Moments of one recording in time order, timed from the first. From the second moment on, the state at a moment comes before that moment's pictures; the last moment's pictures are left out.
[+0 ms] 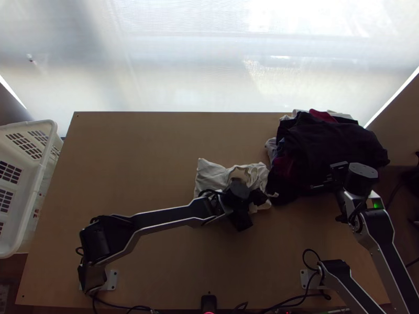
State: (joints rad) left arm -1.08 1.99 1.38 0.08 0.06 1.72; right arm 0.08 0.85 0.72 -0.41 0.32 -0.39
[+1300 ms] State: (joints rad) left arm -0.75 1.60 1.52 -0.58 -0.23 0.39; right arm 0.56 1.07 0.89 -0.45 0.39 -0.33
